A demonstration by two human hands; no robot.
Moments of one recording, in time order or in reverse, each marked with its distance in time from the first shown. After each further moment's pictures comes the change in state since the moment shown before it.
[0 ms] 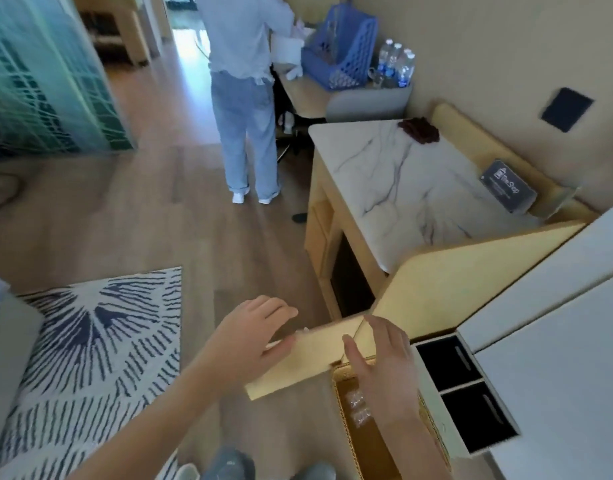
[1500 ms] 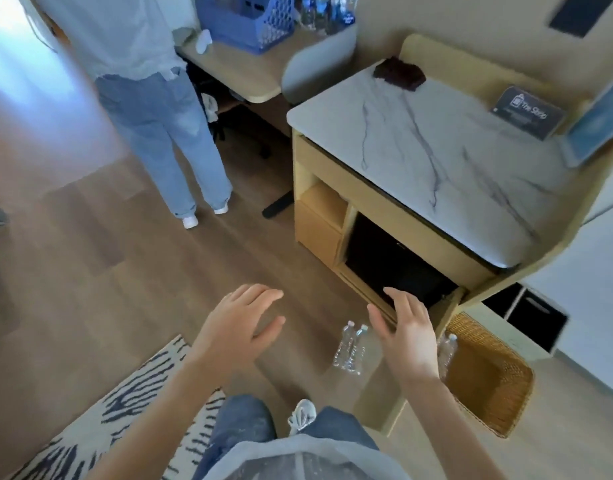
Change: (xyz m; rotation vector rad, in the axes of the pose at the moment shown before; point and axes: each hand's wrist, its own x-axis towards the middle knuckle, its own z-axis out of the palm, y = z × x) left_hand 0.128 -0.450 -0.107 -0.155 -0.253 0.171; right_hand 0.205 -0.247 0.267 -0.105 0.178 0.486
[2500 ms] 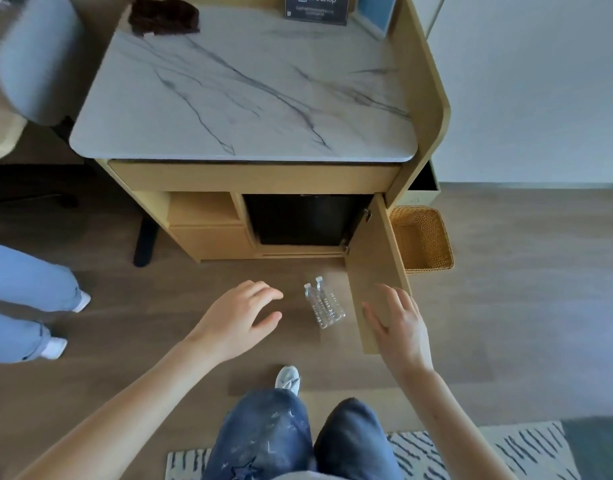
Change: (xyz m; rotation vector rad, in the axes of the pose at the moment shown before) left_hand 0.225 -0.099 0.054 -0.056 -0.535 0.797; right_hand -0.020 -0.049 0.094 -0.165 0.367 0.609
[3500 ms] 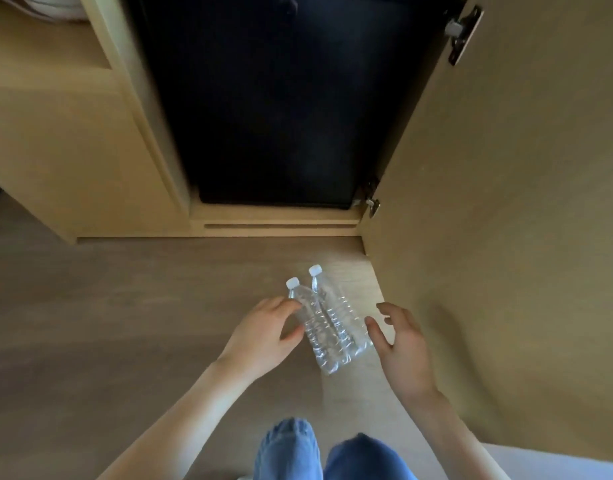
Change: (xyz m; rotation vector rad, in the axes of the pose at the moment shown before) left_hand 0.193 -0.315 0.620 -0.108 0.063 -0.092; right_hand 0.012 0.386 0.584 0.177 0.032 0.178
